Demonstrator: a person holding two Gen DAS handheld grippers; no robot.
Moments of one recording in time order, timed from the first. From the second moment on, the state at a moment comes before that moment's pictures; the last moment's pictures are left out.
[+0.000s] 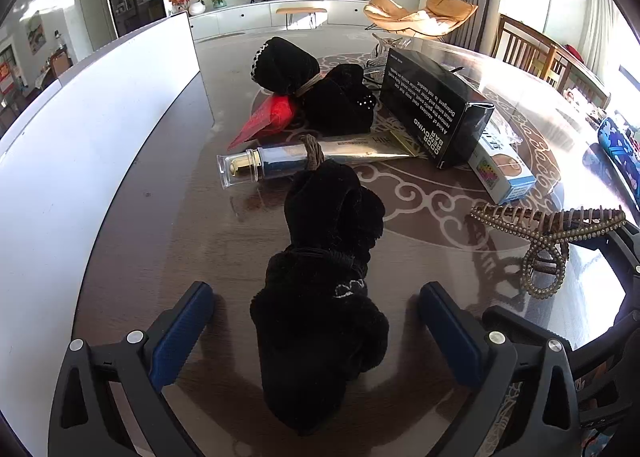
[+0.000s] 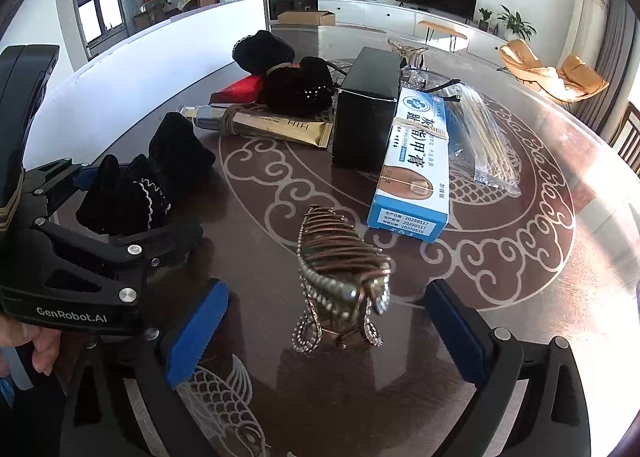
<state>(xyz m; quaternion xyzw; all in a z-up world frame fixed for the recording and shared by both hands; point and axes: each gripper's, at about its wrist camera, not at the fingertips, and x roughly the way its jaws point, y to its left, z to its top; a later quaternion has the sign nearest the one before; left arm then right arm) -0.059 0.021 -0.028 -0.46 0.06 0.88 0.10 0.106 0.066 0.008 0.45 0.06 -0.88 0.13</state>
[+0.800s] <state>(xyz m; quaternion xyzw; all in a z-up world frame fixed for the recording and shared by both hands) -0.073 0.022 -0.024 -0.50 0.08 0.85 0.13 0.084 0.081 0.016 0.49 0.05 -0.86 0.14</state>
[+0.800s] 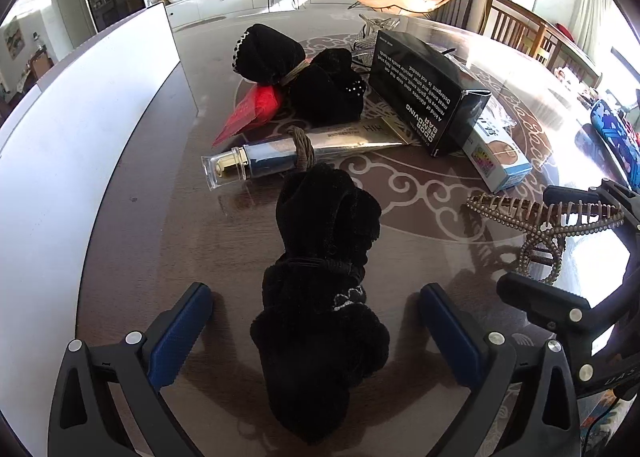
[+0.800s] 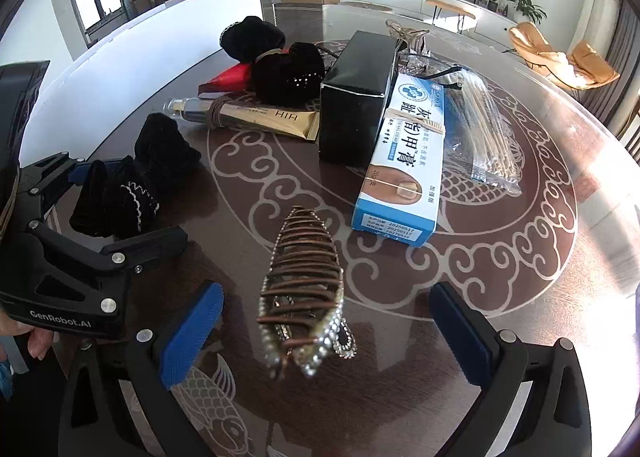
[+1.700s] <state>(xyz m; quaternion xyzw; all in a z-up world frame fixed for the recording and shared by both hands) -0.057 -0.267 0.115 -0.42 -0.08 0.90 -0.03 0.072 -0.112 0.161 0.39 0.04 -0.86 0.34</state>
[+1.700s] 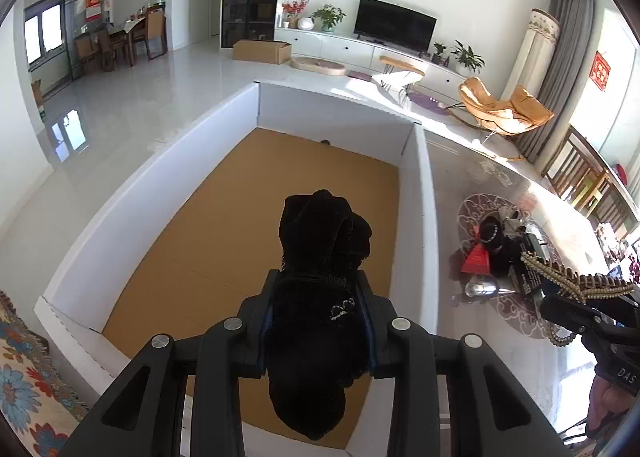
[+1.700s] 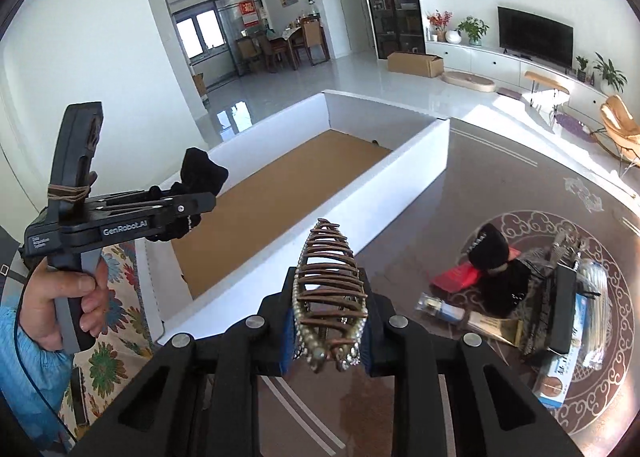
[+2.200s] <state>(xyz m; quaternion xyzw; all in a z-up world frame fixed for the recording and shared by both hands) -0.086 -0.324 0.046 -0.48 0.00 0.87 -0.15 0.067 -0.300 0.077 0.39 0.21 -0.84 0.32</state>
